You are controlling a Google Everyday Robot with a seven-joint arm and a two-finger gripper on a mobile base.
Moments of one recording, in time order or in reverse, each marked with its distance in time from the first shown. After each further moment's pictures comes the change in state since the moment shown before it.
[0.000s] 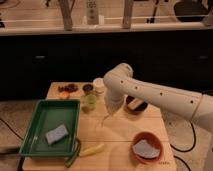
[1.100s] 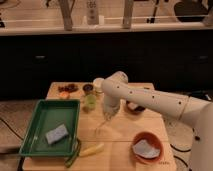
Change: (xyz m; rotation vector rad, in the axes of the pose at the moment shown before) arm -0.014 -0.004 0.062 -0.031 -0.094 -0.034
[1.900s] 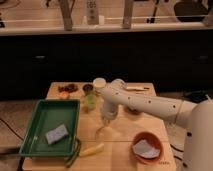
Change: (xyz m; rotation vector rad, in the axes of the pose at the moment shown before) arm -0.002 -0.003 0.044 0.014 -0.035 -0.014
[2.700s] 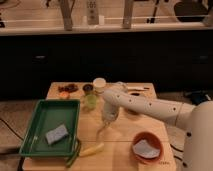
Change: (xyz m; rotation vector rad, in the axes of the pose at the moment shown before) arm 0.004 0.003 0.013 0.021 -0.007 0.021
